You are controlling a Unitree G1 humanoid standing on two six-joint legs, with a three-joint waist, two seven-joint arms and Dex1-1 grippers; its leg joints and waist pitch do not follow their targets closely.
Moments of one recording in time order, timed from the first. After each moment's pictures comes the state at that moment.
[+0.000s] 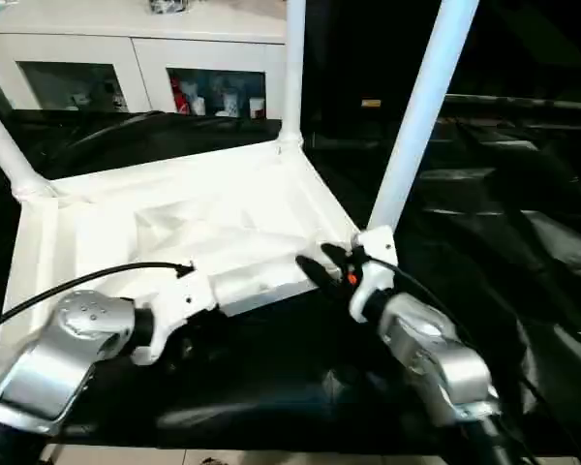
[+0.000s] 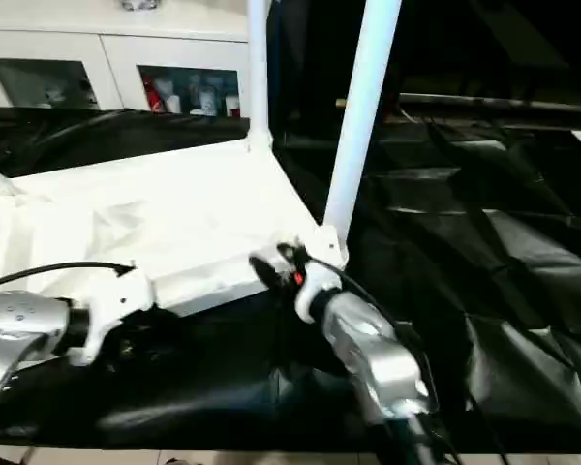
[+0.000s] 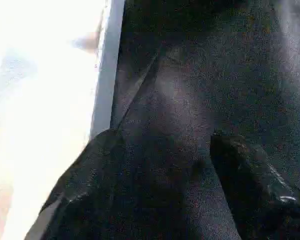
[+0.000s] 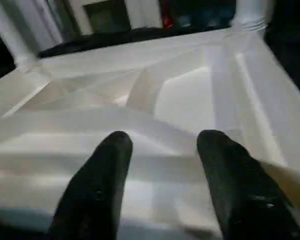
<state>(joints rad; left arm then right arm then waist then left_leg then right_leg) -0.17 0.70 -0.21 -0.21 -0.03 0.62 -1.08 -0.29 0.00 0.10 0.14 0.23 0.32 0.34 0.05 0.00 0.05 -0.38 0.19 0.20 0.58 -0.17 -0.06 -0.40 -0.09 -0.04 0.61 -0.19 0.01</state>
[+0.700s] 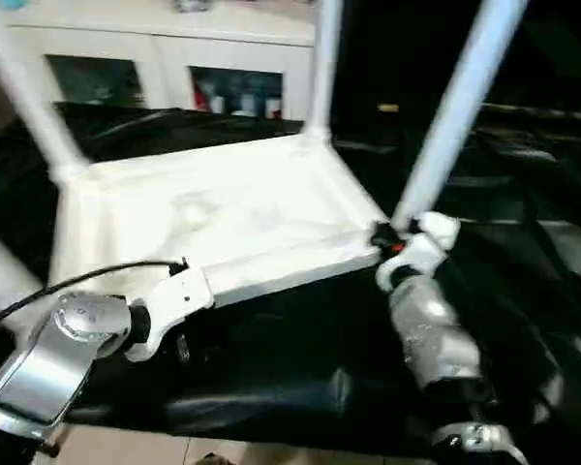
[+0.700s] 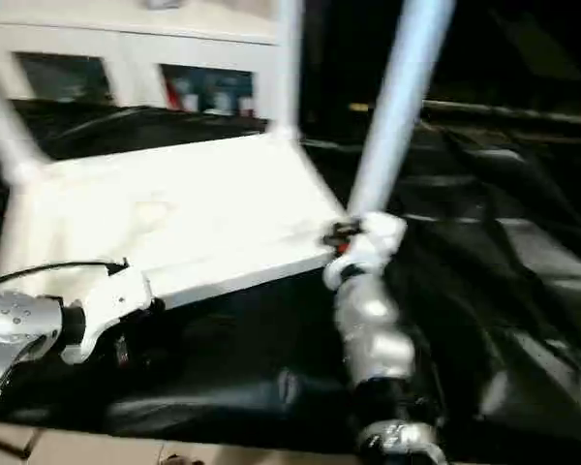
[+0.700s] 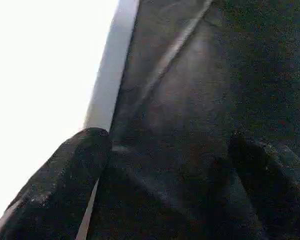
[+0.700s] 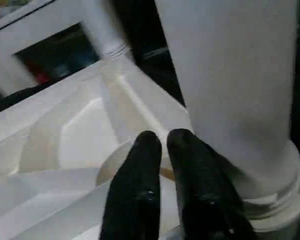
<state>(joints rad) -0.19 0.73 -0.22 -0.24 0.01 0.65 -0.98 -0.44 0.04 -0.23 0.49 0.29 0.06 0.00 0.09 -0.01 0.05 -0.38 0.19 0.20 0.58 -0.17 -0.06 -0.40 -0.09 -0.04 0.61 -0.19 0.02</state>
